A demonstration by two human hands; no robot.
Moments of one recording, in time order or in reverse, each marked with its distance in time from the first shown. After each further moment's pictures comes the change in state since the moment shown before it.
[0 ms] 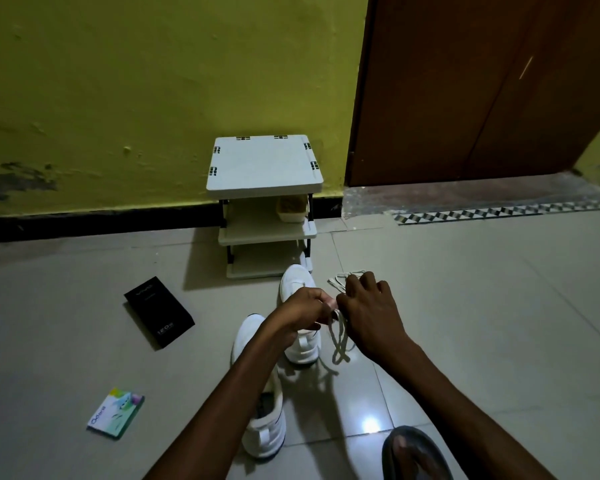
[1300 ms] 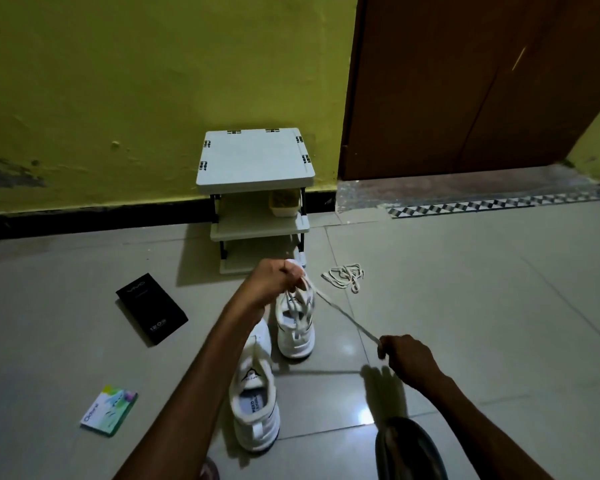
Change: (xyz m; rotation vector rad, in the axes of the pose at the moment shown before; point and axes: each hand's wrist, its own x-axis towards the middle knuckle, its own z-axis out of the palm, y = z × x) left_hand -0.012 0.019 -0.040 0.017 0.166 0.174; right_hand -0.088 0.069 0.100 0.324 -0.639 0.327
